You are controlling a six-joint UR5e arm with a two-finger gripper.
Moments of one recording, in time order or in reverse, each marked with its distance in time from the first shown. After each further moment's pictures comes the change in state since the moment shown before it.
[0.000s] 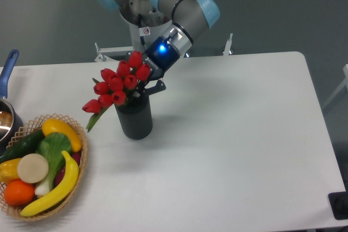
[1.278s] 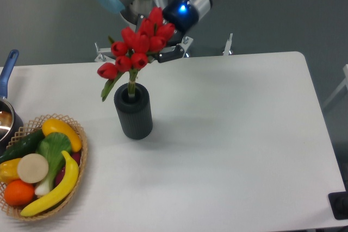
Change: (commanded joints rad) arm 0.117 0.106 0.185 -0.006 -0.149 -0.507
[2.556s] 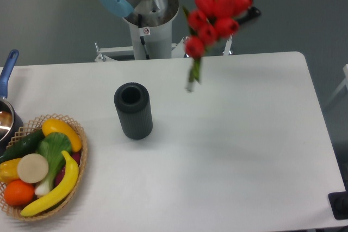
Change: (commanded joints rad) arm 0.170 -0.054 0.166 -0.002 0.403 0.131
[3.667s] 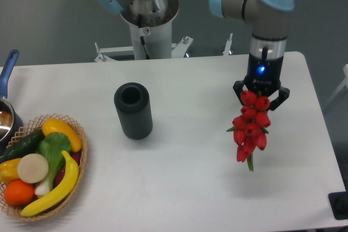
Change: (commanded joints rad) arm -0.264 -0.370 0.208 -0.044 0.858 0.220
